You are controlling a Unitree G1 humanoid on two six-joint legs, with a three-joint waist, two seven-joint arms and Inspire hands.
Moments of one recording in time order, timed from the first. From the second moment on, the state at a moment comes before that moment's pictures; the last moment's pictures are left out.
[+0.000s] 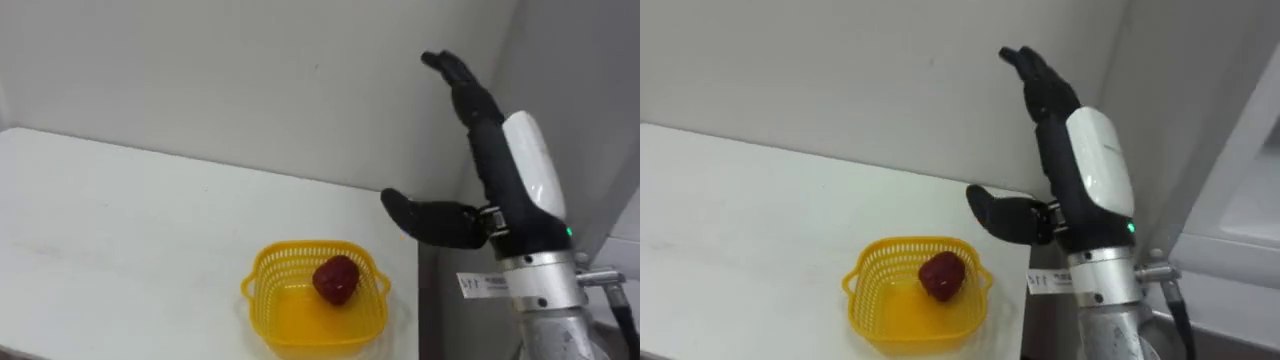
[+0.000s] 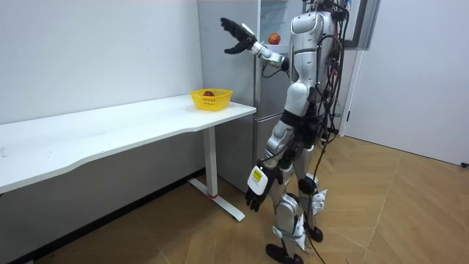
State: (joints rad) left arm 0.13 0.24 -0.03 1.10 0.40 0.03 0.00; right arm -0.31 -0.37 0.12 -0.20 -0.43 -0.16 -0.37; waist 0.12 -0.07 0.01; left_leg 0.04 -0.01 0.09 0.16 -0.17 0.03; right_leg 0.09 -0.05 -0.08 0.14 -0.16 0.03
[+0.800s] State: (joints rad) left arm 0.14 0.22 -0.02 1.16 0.41 0.00 0.04; right arm -0.14 -0.30 -0.06 -0.41 -0.48 -0.29 -0.66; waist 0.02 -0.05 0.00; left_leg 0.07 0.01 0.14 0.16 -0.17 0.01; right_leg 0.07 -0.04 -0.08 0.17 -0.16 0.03
